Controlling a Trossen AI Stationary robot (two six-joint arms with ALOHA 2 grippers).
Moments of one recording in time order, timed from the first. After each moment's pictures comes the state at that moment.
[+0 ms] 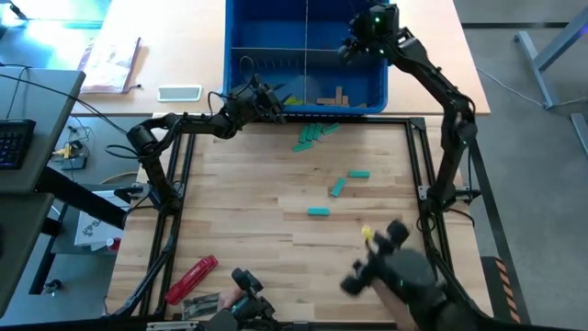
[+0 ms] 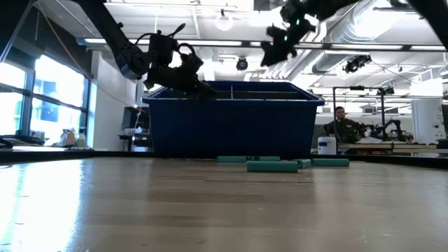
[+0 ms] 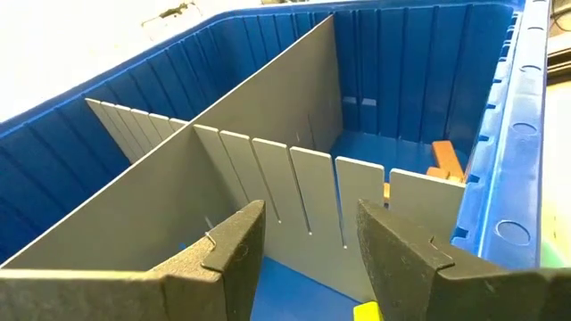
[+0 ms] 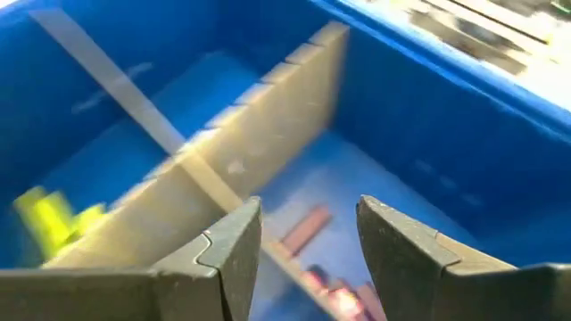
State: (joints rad) left arm 0.74 1.82 0.97 0.76 0.00 0.58; right arm -0.94 1.90 2.01 -0.53 -0.02 -0.30
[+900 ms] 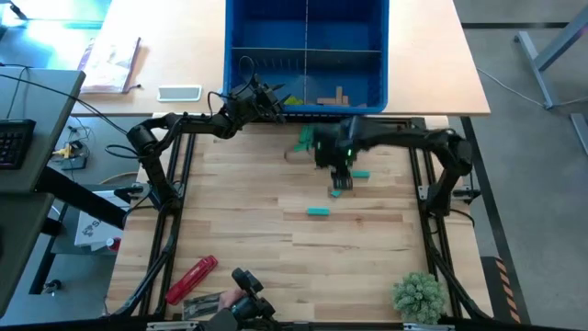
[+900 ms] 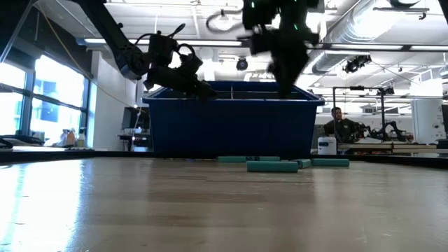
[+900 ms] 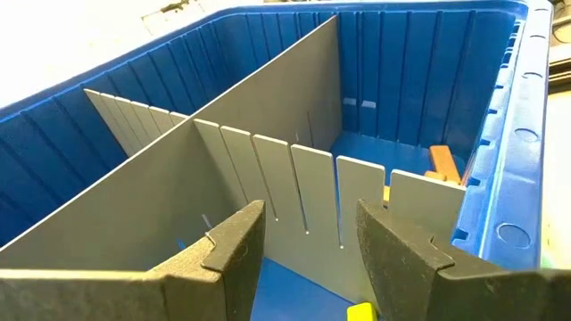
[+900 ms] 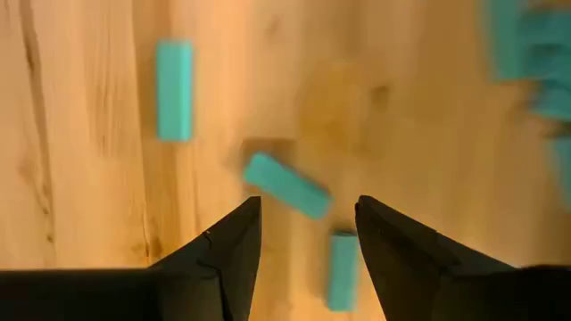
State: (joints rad) left arm 0.74 1.82 0.97 0.76 0.01 0.54; right arm -0.25 1.79 1.60 -1.22 -0.05 -0.30
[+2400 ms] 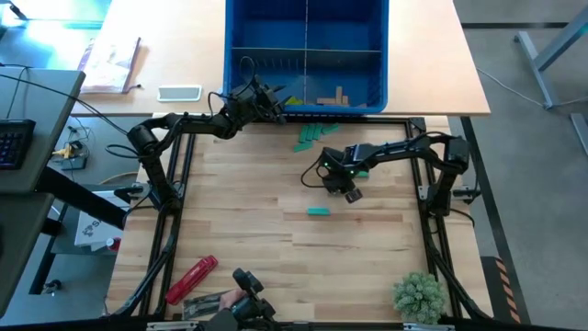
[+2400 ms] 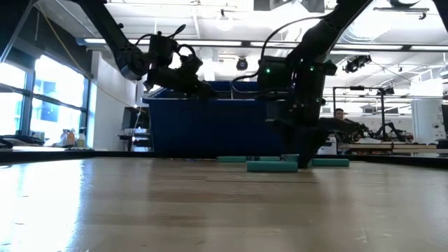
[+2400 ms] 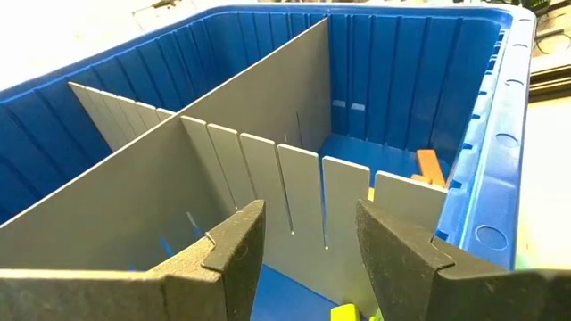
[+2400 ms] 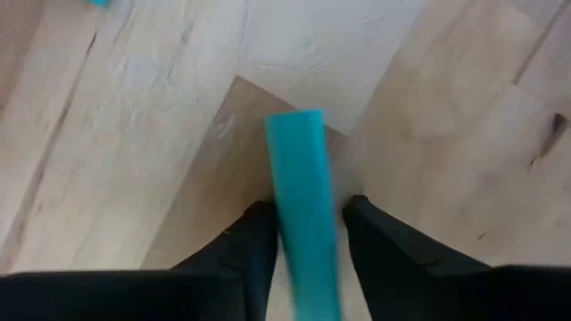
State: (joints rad) left arm 0.74 1.82 0.97 0.76 0.03 0.50; right arm -0.28 1.83 1.03 -0.57 -0.07 -0.80
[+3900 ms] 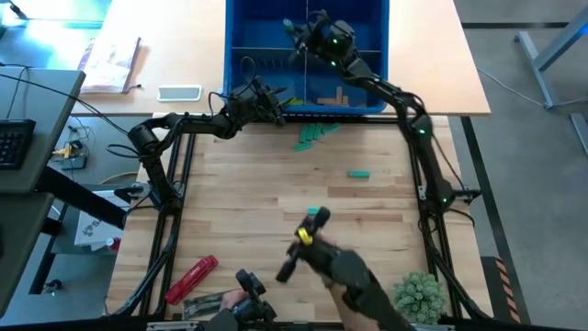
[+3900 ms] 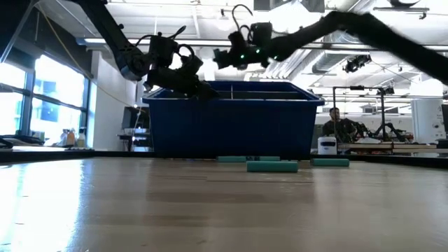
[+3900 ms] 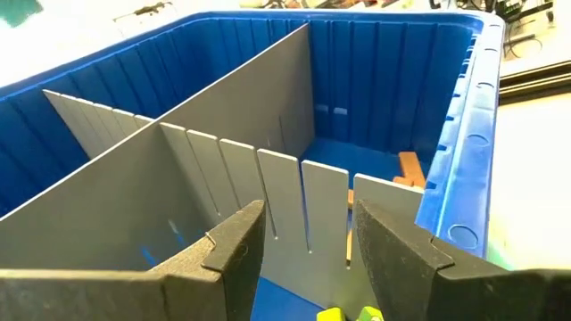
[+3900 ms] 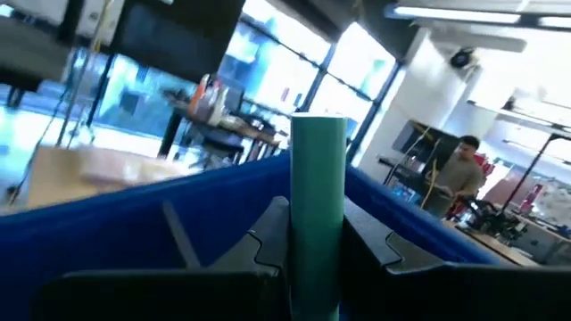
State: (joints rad) left arm 0.74 1.82 0.97 0.76 0.08 0.51; right arm -0.79 2.30 2.19 0.27 -0.22 -0.43
